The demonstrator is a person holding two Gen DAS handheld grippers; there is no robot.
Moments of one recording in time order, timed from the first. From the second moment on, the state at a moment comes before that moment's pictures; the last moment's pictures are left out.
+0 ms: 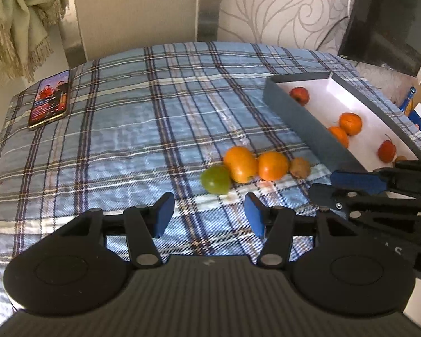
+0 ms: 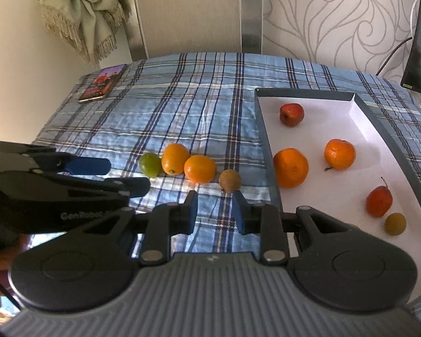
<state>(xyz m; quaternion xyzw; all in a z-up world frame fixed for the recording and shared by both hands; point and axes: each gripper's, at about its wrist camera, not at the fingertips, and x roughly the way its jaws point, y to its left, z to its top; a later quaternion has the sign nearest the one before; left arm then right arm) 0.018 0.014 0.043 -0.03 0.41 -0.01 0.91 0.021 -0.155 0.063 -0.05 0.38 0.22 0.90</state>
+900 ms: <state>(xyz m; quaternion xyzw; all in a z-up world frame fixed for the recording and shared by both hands) 0.026 0.029 0.037 -0.04 0.40 -0.02 0.91 0.043 -0.127 0.037 -0.15 0.37 0.19 0.90</state>
